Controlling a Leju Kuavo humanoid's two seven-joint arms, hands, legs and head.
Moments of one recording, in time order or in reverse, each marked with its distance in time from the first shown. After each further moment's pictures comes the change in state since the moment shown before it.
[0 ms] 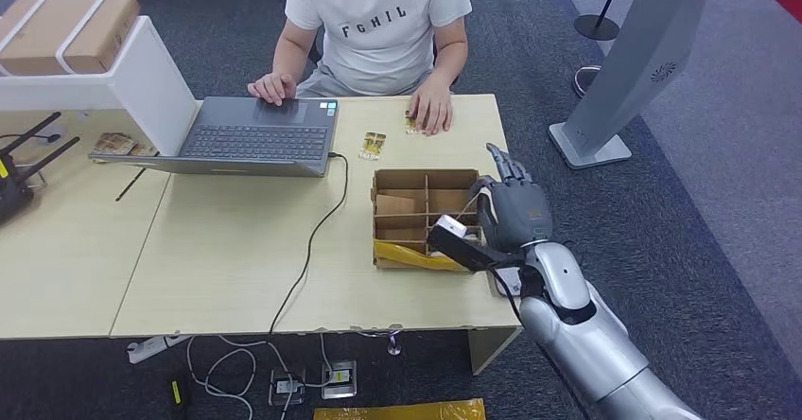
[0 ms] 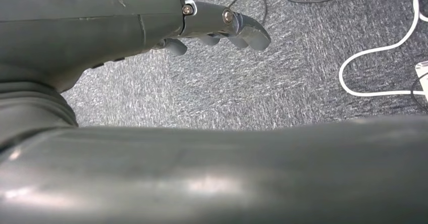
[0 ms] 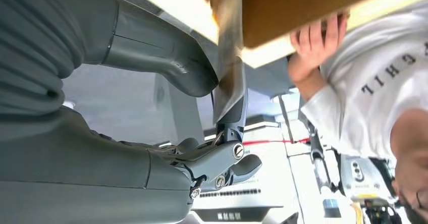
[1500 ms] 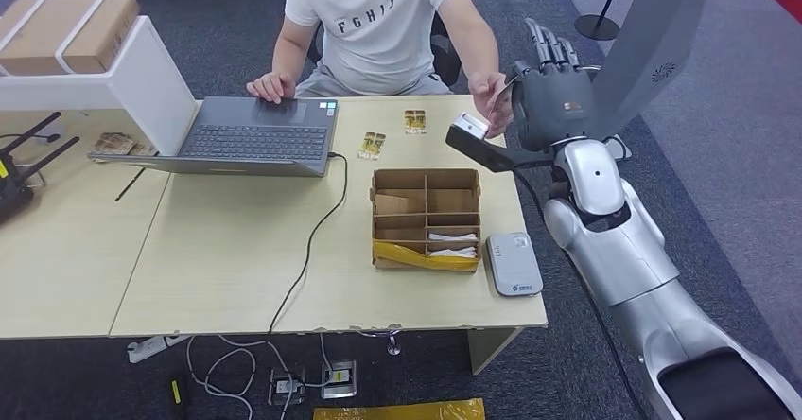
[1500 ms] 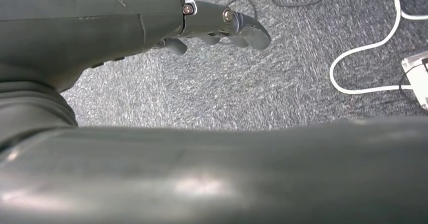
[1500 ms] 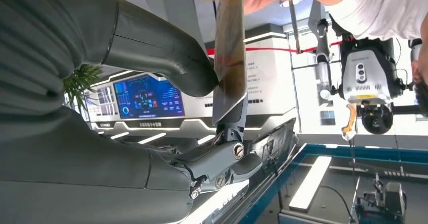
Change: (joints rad) left arm -0.010 0.007 -0.025 0.000 -0.034 -0.014 -0.009; right arm -0.340 0.006 -0.052 0.123 0.195 0.033 -0.006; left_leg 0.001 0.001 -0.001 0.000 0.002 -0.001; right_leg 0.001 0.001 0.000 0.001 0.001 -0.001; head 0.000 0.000
